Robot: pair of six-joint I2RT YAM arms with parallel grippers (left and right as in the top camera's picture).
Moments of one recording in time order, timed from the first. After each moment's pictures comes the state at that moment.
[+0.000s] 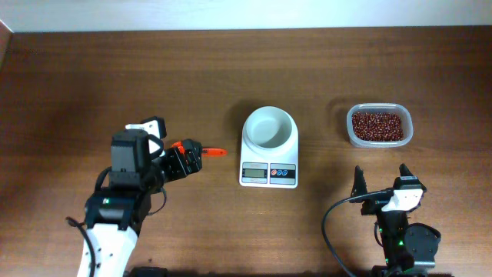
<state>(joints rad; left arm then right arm) -0.06 1.00 0.79 -0.61 0.23 -0.42 -0.05 0.01 0.01 -0.07 -0.09 0.00</state>
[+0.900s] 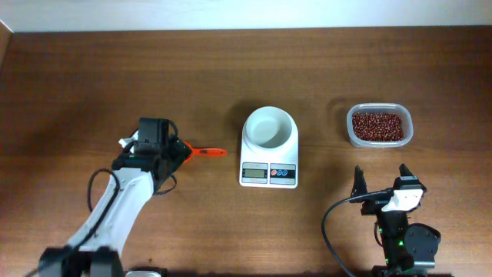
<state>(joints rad) -0.06 1.43 0.80 -0.54 -0.11 -0.89 -0.05 0.01 0.01 -0.07 -0.09 0.00</state>
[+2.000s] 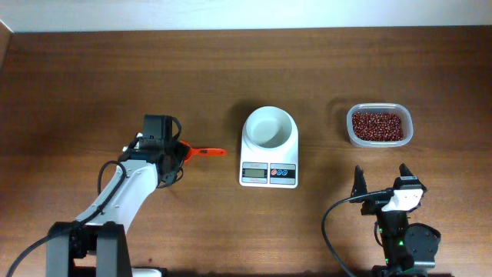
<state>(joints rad) -0.06 1.53 0.80 -0.44 -0.03 -1.19 -0.05 0.01 0.01 -0.07 -0.09 0.00</state>
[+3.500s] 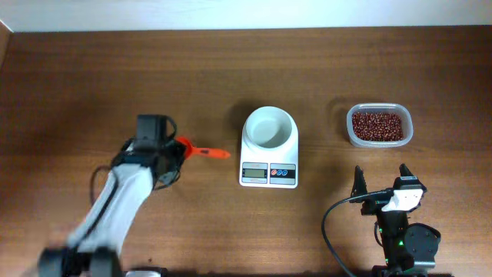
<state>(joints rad) -0.03 1.42 0.81 -0.52 0.06 -1.12 -0.05 0.01 0.01 -0.07 -0.09 0.00</state>
